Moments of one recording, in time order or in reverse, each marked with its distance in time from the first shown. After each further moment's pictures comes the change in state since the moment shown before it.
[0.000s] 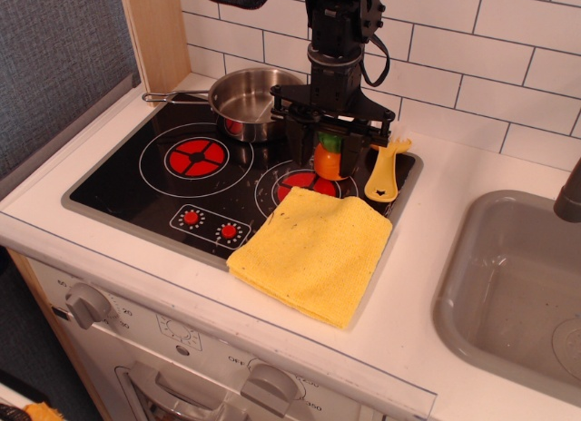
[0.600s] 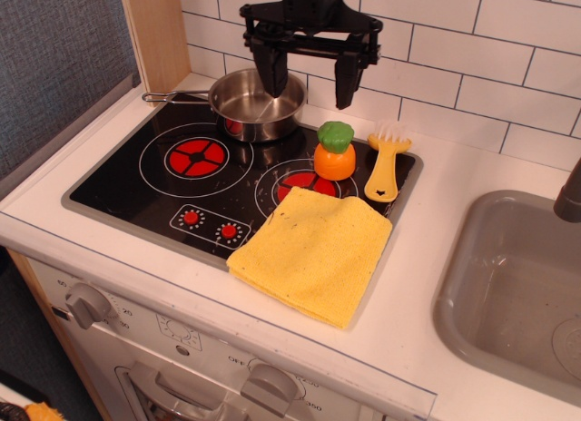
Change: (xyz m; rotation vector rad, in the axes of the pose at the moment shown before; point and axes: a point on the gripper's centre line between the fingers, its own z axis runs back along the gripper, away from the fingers) arm -0.004 0.017 0.075 -0.062 -0.090 0.029
